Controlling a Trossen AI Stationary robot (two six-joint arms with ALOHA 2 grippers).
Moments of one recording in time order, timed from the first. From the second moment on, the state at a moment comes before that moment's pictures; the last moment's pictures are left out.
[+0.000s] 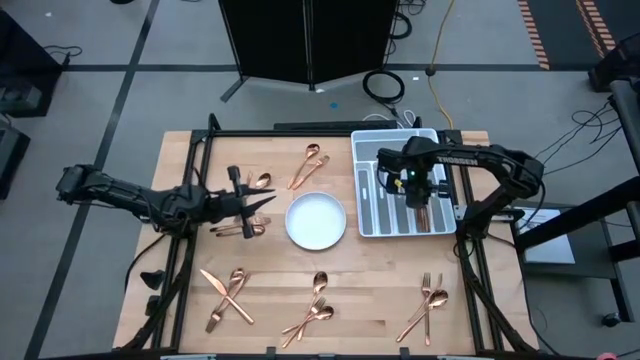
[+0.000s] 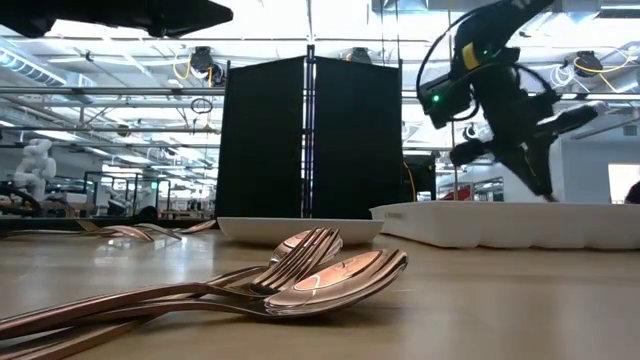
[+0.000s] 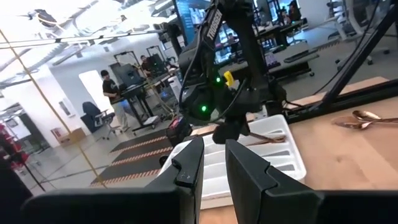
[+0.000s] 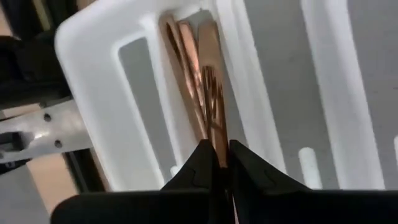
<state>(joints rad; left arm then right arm) -0.18 0.81 0.40 0.49 -0.39 0.45 -0.48 1.57 1.02 -1.32 -0.03 -1.76</state>
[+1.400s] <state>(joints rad) -0.17 0.83 0.40 0.51 -0.36 0.48 -0.30 1.66 1.25 -1.18 0.31 -1.16</state>
